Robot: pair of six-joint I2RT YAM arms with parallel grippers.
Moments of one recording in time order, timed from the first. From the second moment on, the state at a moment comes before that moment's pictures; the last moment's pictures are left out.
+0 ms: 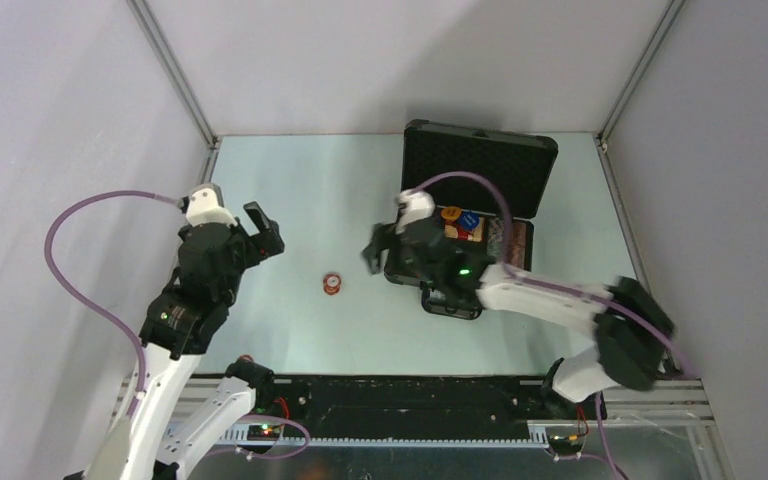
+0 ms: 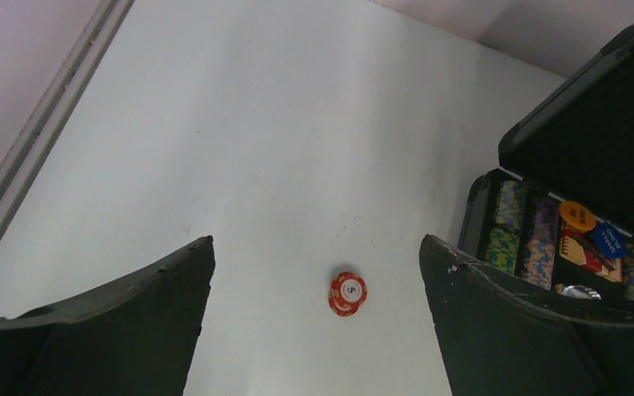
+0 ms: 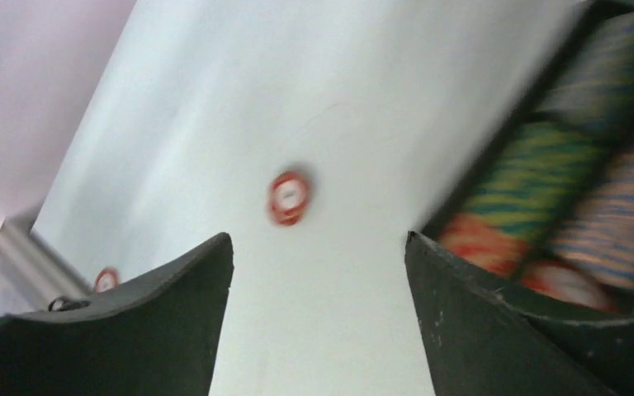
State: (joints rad) left arm -0.35 0.68 0.99 -0.71 -0.43 -0.43; right arm 0.93 1.40 0.96 0.06 0.28 0.57
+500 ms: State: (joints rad) left arm -0.35 0.62 1.00 -0.70 -0.47 -0.41; right arm 1.27 2.21 1.70 0.05 -0.22 0.71
